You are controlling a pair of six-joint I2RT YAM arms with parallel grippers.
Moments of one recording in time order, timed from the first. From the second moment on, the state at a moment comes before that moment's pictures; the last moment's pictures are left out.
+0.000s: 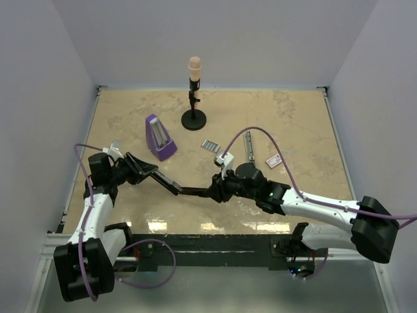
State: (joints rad) left arm 0.22 0.94 0.39 -0.08 0.76 -0.77; right arm 0.99 1.19 0.63 0.12 -0.11 0.32
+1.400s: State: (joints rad) left arm 0.22 0.78 0.33 0.35 1.12 -0.95; right arm 0.87 1.64 0.81 0.52 -0.85 0.47
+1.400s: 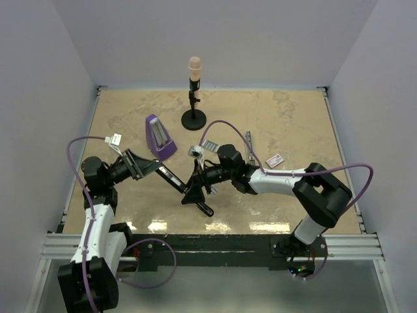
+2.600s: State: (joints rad) left arm 0.21 0.80 0.33 0.32 1.13 -0.94; right arm 0.77 1.63 0.65 0.92 -0.80 0.79
